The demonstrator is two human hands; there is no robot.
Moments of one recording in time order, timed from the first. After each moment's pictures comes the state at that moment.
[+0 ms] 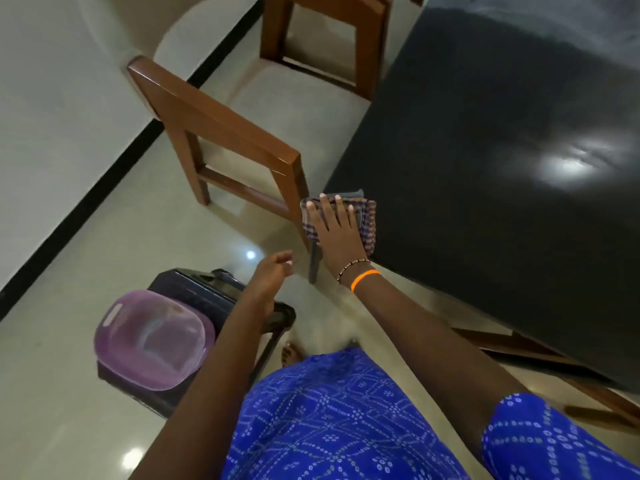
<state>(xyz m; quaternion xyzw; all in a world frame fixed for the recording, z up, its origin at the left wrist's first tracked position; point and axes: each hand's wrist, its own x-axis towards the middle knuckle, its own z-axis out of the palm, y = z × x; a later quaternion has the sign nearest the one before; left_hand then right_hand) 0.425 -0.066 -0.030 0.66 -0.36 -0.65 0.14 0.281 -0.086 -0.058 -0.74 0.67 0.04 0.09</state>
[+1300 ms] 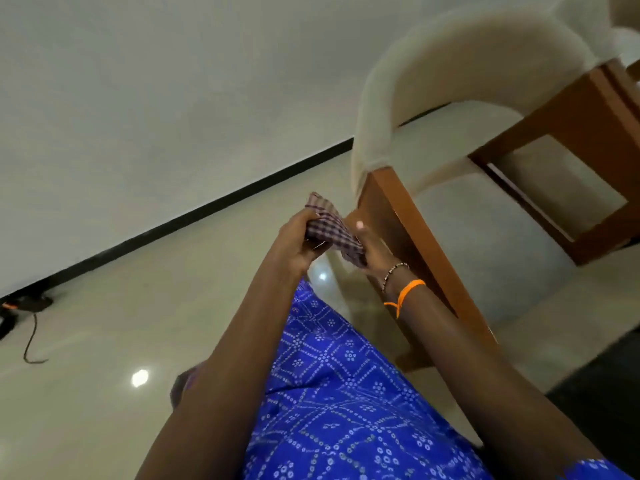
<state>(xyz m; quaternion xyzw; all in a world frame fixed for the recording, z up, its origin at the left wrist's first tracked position) 0.652 -0.342 0.008 0.59 0.00 -0.61 0.53 0.526 -0.378 -0.018 -0.44 0.56 -0.15 0.69</state>
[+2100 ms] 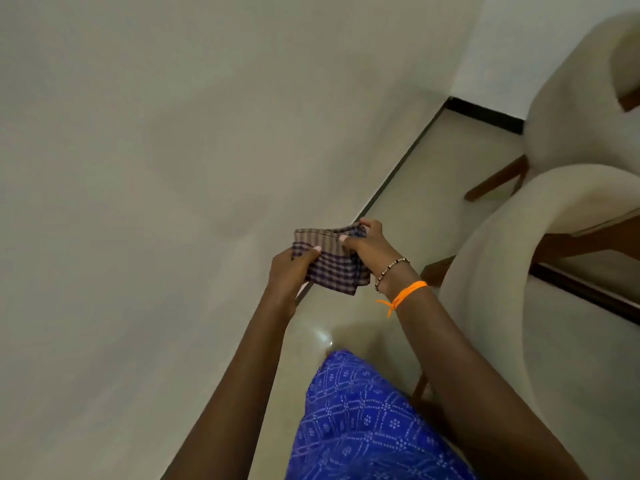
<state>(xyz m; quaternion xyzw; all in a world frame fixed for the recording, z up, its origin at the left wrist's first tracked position) 0.882 -0.795 0.051 0.65 -0.31 -0.58 0.39 0.747 -0.818 0.049 -0.32 0.63 -0.35 0.61</state>
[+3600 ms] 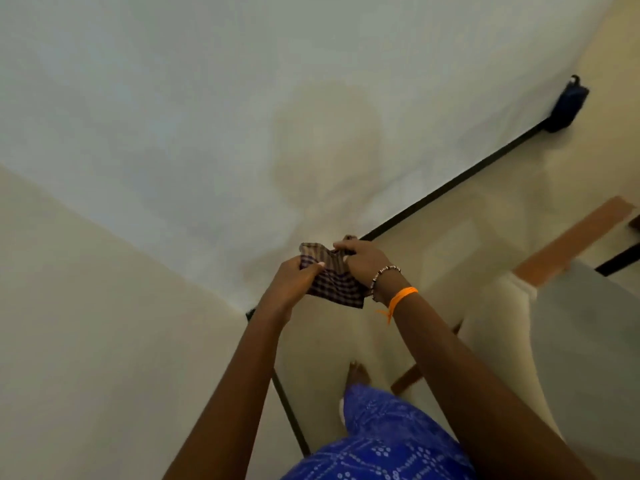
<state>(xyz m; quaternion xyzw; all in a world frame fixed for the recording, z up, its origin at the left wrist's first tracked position) 0.041 -1.649 0.070 0.31 -0.77 -0.55 -0.07 -0.027 -1.528 0.058 -0.12 0.83 -0.47 0.28</state>
